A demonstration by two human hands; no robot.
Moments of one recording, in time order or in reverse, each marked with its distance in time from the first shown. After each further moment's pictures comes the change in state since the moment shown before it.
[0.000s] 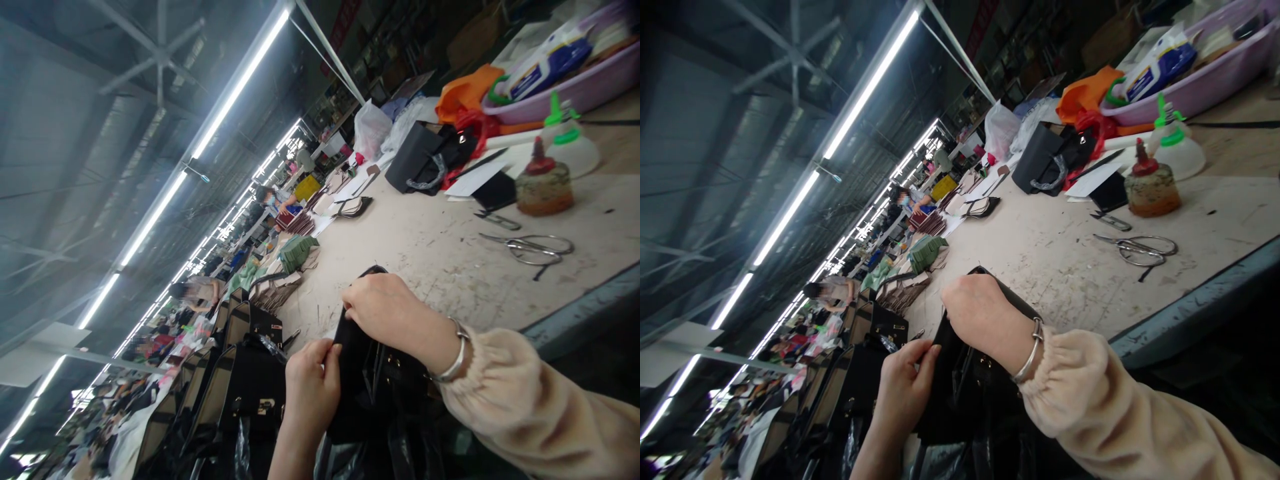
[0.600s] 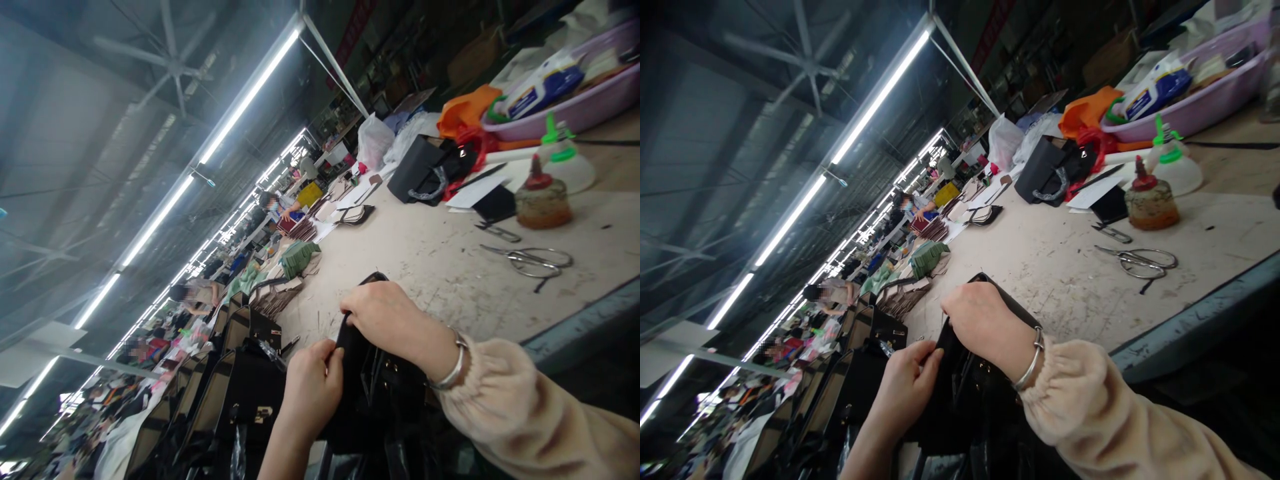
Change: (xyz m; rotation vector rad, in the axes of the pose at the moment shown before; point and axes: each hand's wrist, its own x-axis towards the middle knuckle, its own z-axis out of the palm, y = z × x) left_hand 0.012 0.004 -0.008 0.060 -0.162 -0.036; right_hand 0.002 0.002 0.005 0.017 0.029 -0.050
